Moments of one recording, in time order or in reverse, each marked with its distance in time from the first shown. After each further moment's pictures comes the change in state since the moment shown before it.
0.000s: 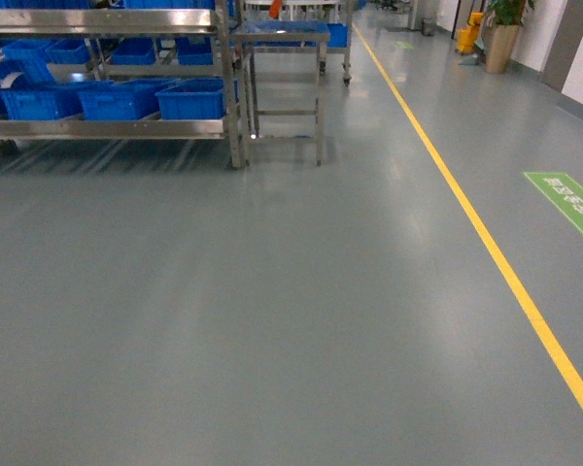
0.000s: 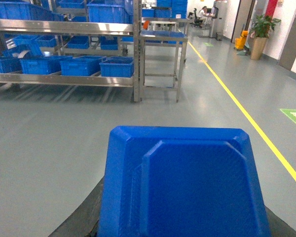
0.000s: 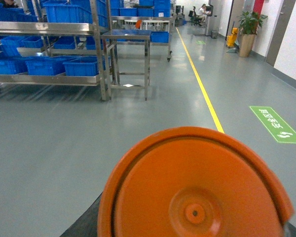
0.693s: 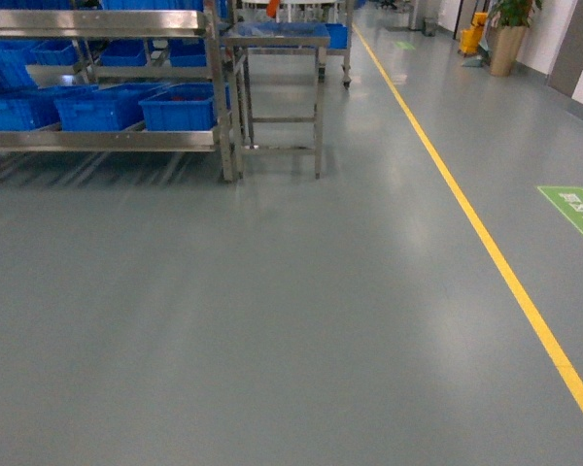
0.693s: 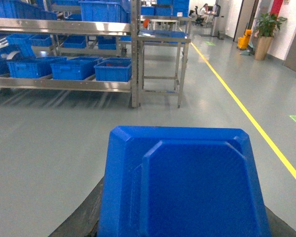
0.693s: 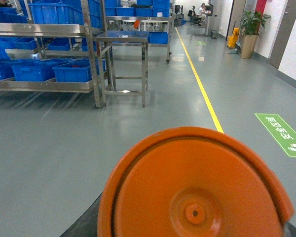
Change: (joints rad) left arm 0.000 0.000 0.000 -0.004 -0.002 0.000; right arm 0.000 0.000 0.000 0.001 0.000 0.000
